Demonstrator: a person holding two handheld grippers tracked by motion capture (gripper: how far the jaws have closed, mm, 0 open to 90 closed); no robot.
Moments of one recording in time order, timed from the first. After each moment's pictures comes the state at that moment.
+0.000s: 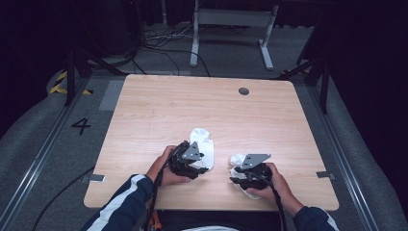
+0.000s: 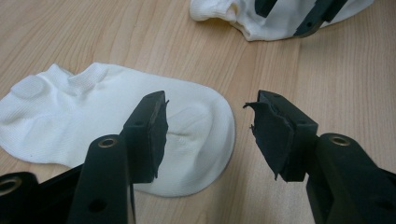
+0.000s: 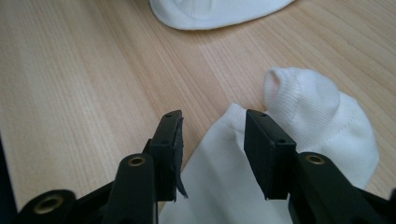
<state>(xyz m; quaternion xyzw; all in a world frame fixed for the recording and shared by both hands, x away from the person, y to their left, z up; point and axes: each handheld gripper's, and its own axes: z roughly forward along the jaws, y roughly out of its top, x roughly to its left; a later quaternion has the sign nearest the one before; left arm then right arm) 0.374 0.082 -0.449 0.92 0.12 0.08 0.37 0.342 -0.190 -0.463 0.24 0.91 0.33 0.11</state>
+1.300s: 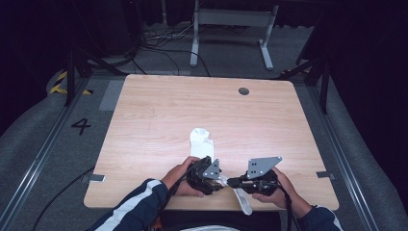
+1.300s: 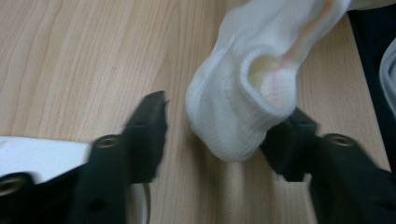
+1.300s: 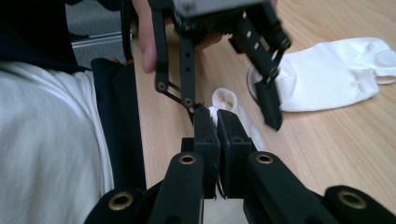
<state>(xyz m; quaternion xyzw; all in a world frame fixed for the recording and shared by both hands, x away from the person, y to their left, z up) 0.348 0.027 -0.464 0.94 0.01 0.07 0.34 0.312 -0.193 -0.414 0.11 0.89 0.43 0.04</state>
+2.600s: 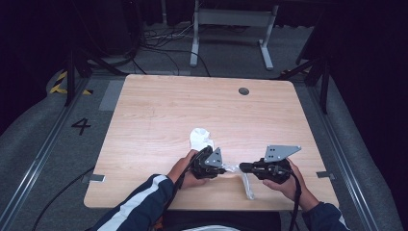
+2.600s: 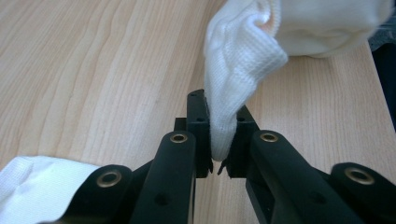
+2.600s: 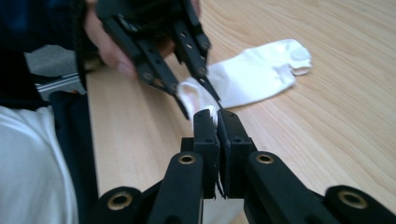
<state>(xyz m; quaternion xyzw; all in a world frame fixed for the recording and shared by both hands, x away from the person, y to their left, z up) 0.369 0.021 -0.451 0.92 0.06 0.06 0.39 0.340 -0.233 -0.413 0.19 0.86 0.47 0.07</state>
